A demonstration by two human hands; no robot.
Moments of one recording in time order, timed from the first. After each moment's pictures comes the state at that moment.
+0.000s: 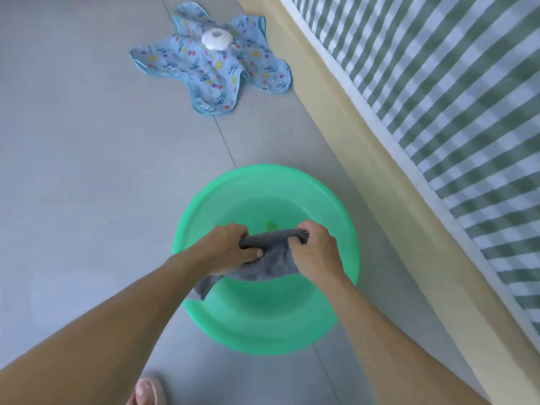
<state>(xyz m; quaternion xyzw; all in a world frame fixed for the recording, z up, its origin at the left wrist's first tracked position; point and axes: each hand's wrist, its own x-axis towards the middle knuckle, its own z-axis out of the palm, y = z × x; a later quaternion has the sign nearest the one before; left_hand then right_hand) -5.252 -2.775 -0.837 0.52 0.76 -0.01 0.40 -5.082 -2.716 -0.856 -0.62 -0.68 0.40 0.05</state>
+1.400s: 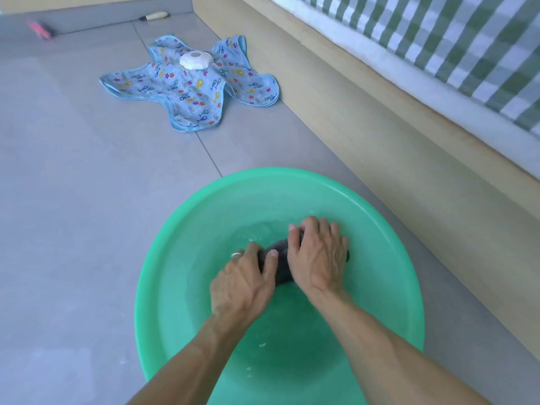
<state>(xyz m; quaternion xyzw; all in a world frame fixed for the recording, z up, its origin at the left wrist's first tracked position) -5.224 -2.755 -0.997 0.44 0.84 0.18 0.25 -5.126 -2.681 -1.011 -0.64 -0.74 0.08 0.20</state>
